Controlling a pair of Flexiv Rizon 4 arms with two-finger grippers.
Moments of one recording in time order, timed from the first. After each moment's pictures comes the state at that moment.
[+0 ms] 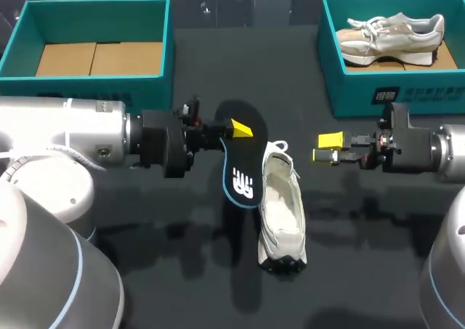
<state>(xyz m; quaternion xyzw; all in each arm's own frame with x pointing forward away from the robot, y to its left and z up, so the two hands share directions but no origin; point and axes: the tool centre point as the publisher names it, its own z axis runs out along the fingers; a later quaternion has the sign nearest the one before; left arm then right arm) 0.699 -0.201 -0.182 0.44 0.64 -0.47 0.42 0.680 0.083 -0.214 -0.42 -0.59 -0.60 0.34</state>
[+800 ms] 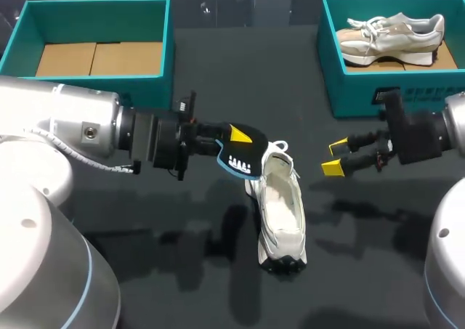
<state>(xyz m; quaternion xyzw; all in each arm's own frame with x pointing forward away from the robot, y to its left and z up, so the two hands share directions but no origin) 0.661 -0.198 -0.160 0.36 0.70 -0.55 0.29 0.682 0.057 -0.250 -0.28 -0.82 -0.49 0.11</state>
